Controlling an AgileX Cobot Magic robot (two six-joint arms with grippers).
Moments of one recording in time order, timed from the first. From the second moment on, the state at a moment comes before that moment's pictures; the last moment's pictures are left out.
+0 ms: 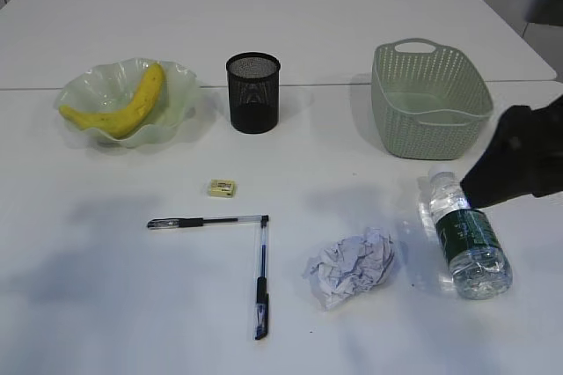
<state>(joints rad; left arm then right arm) 0.15 1.01 -0.81 -0.15 0.96 -0.03 0.23 1.23 -1.03 0.31 1.09 -0.17</state>
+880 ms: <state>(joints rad) 0.15 1.01 -0.81 -0.16 1.03 0.00 0.36 1.61 -1.06 0.23 0.88 -0.20</state>
